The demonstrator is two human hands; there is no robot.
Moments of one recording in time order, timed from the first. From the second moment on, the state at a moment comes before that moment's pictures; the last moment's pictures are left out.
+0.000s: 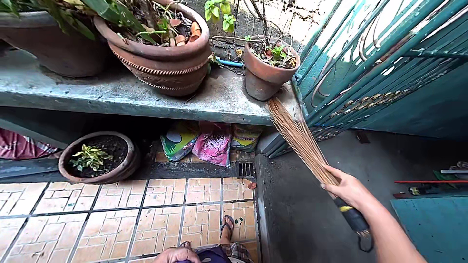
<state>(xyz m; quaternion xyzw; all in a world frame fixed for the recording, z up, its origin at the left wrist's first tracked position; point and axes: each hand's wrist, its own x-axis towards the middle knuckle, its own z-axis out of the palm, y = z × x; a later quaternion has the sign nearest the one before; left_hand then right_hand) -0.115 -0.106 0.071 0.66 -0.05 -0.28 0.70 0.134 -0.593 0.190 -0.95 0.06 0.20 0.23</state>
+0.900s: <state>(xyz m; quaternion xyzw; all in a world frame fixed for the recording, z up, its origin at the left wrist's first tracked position) -0.269 0.018 0.076 0.68 0.00 -0.18 0.71 0.032 -0.302 0.102 -0.92 -0.04 0.26 0.29</state>
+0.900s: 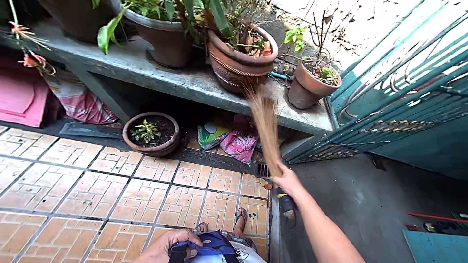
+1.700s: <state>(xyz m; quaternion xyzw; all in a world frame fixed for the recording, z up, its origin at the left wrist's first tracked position) -0.344 0.013 0.066 0.69 0.09 -0.05 0.71 0.061 0.009 0.102 -0.87 -0.28 0.31 0.27</state>
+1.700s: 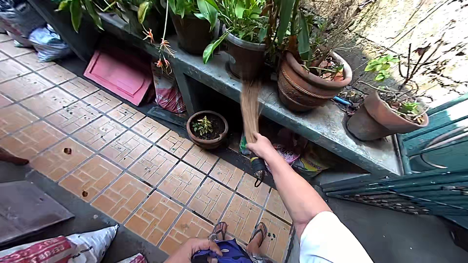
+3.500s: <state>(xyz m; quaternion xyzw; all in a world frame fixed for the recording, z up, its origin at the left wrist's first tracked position) -0.232 -0.121 -0.033 0.55 0.24 -0.23 0.77 0.106 -0.504 -0.141 -0.71 0.16 0.62 0.30</state>
